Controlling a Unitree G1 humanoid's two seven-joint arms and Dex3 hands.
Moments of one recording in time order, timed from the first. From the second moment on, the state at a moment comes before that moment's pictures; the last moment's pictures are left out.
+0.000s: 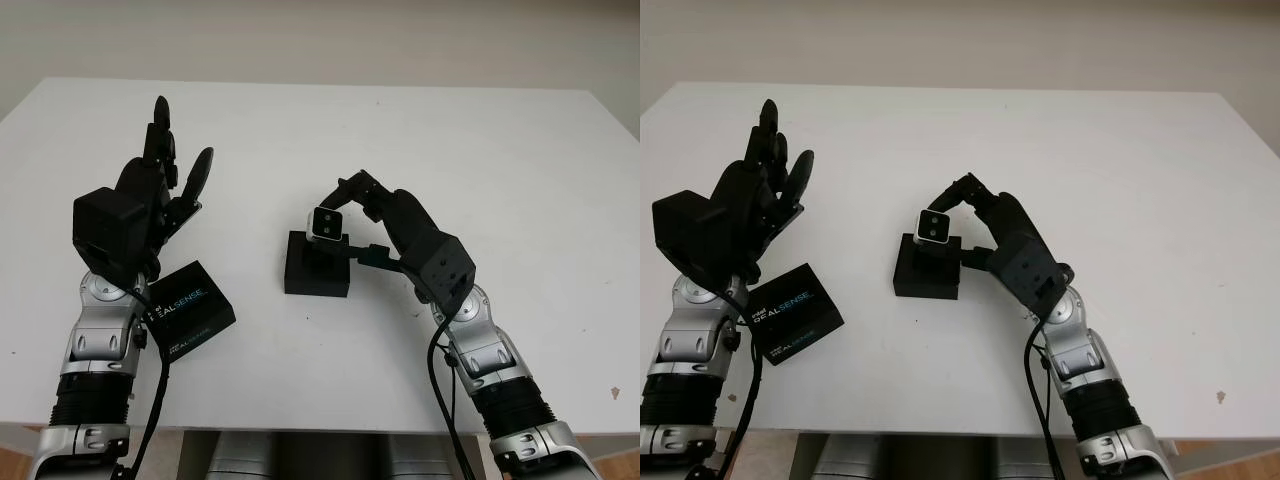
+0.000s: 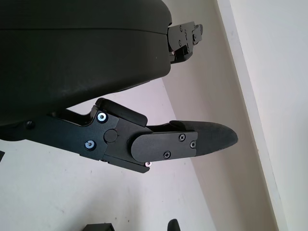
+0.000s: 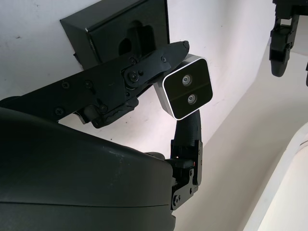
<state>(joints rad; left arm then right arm) -0.43 0.32 0.16 0.23 -0.01 -0.02 -0.12 -0.43 -0.20 0.13 0.30 -0.23 -0.12 0.10</state>
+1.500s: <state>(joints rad) -0.43 0.31 0.15 0.23 -0.02 -0.01 -0.12 -0.47 -0.24 0.14 0.34 -0.21 0.03 0.24</state>
